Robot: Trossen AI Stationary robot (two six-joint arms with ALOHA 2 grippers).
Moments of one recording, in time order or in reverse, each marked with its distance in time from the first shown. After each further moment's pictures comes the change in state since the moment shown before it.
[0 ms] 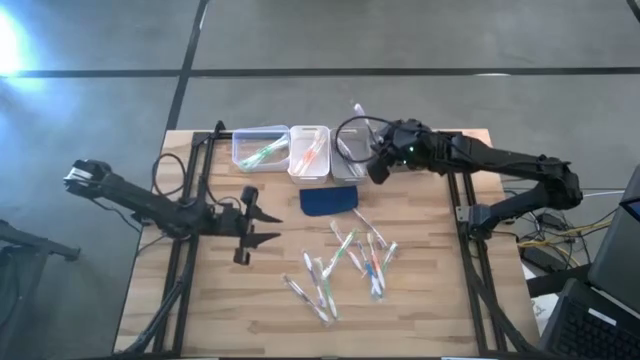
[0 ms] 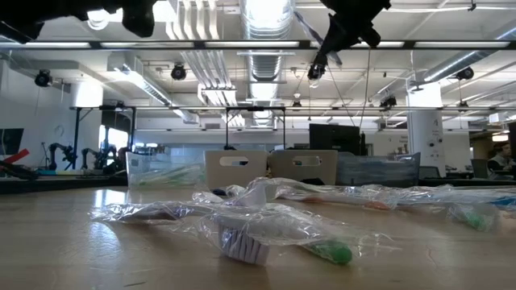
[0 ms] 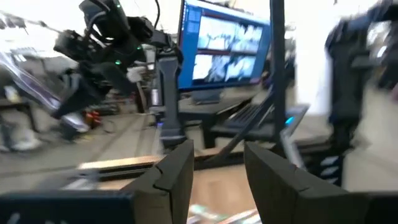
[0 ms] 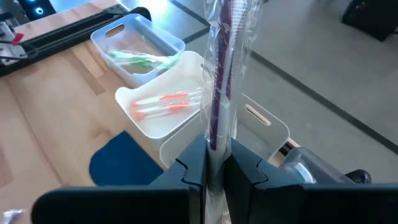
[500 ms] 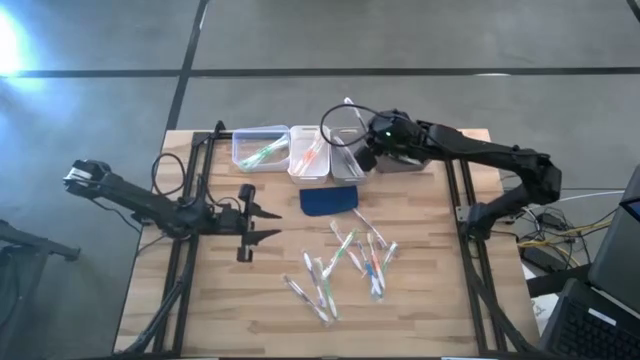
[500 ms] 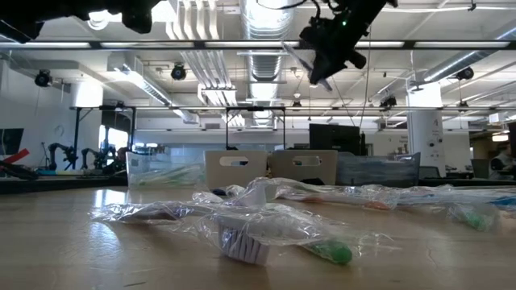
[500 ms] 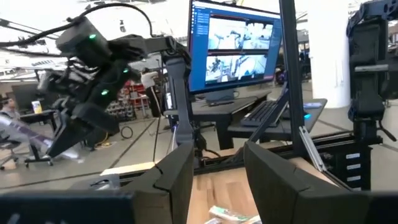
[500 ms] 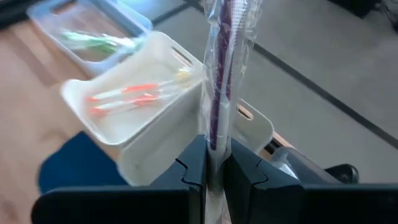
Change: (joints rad) left arm 0.000 -0.008 0.003 -0.002 -0.042 0.089; right arm -0.138 0.158 0.040 0.032 -0.046 -0.050
